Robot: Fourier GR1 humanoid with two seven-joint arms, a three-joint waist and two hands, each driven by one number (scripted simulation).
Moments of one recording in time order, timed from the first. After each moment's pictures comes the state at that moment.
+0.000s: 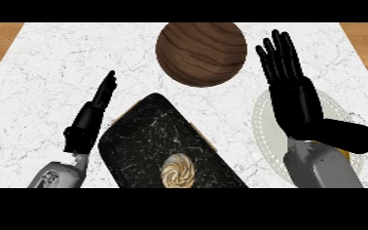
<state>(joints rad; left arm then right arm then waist) -0.15 0.32 -0.30 -1.49 0.09 0.24 -0.05 -0.30 -0.22 0.25 -1.68 -0.41 -0.22 -0.17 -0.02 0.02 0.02</state>
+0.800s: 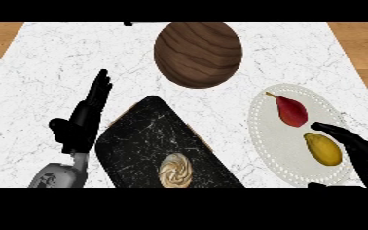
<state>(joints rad) -0.13 0.26 -0.24 -1.52 0.15 0.27 0.01 0.17 -0.64 0.15 -1.57 -0.31 0.16 -0.66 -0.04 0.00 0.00</state>
